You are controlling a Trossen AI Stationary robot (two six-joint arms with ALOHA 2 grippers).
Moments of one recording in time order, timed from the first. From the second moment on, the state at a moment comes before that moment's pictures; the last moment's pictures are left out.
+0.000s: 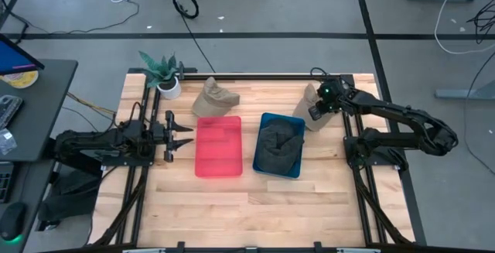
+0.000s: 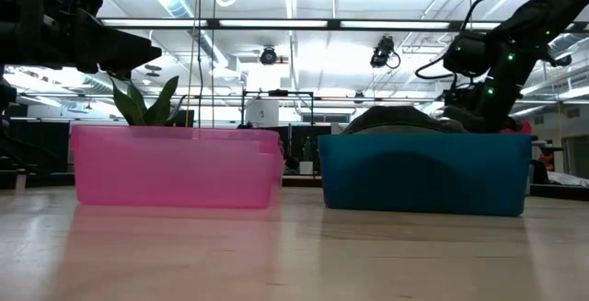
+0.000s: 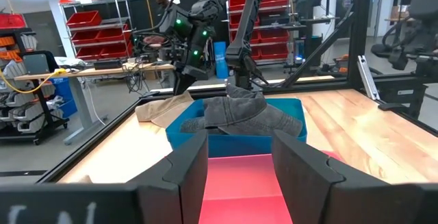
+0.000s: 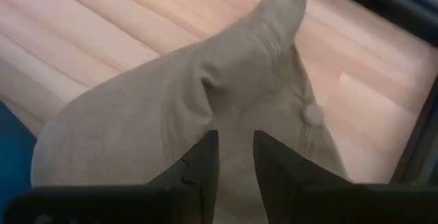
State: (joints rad) left arm 0.01 0.02 0.01 0.06 -0.08 0.09; right arm -0.78 1.06 0.51 -0.49 0.13 0.16
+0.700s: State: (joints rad) left arm 0.01 0.02 0.01 0.06 -0.08 0.09; right arm -0.78 1.06 0.53 -0.48 0.02 0.07
